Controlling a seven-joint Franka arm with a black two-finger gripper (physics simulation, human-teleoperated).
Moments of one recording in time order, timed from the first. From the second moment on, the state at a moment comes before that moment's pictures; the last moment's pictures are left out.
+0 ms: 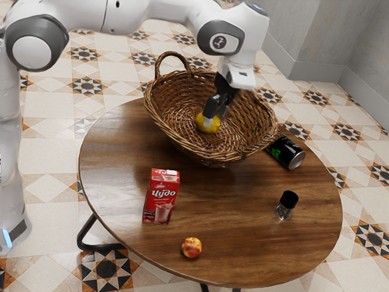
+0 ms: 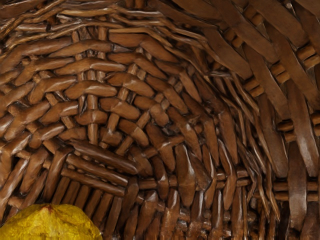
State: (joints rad) arm -0.03 0.06 0.03 -1.62 0.02 1.62 0.81
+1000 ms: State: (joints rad) arm -0.02 0.16 0.14 -1.62 0.02 1.71 0.92
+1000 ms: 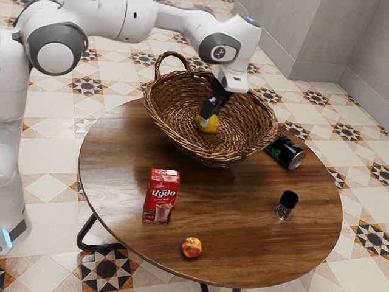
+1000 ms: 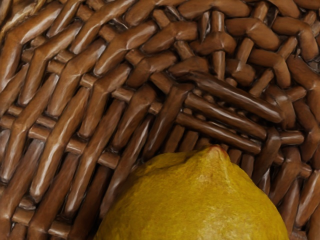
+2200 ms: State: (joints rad) arm 0.00 0.02 0.07 -1.54 0.01 1.47 0.93
